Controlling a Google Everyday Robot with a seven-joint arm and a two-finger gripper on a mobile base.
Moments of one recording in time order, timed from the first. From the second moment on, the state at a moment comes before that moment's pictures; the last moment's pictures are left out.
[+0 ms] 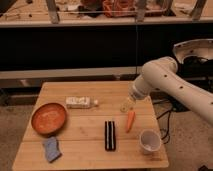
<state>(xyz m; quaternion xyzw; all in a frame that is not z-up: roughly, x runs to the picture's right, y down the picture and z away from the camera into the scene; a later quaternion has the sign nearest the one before) 0.148 0.060 0.707 -0.27 -0.07 0.32 0.91</state>
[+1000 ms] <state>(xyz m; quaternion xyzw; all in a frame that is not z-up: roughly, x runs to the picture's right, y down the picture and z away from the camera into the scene) 0.148 0.091 0.684 -0.30 -0.05 0.23 0.92</state>
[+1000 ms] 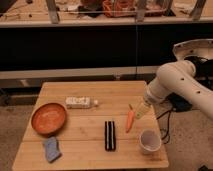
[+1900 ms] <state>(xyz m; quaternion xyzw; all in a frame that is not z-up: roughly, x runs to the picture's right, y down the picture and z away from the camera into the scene) -0.043 0.100 0.672 -0.38 -0.04 -0.03 0.92</state>
